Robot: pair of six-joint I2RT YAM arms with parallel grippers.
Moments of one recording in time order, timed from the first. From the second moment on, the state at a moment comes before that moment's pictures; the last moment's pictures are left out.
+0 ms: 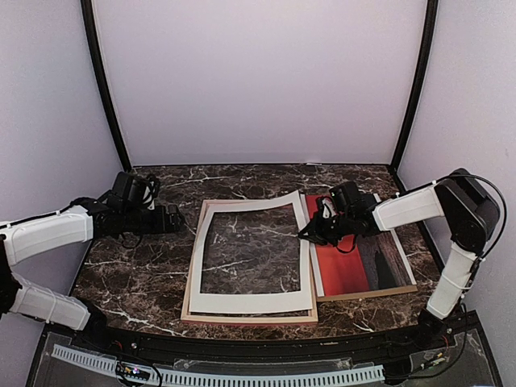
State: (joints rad) left arm -0.45 1.21 0.75 -0.31 -0.04 -0.45; right arm 0.58 1.77 0.89 0.09 -0.38 0.80
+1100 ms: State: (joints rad) left arm -0.58 1.39 0.78 -0.23 -0.02 -0.47; right arm 0.62 1.81 0.93 0.07 -0.36 0.79
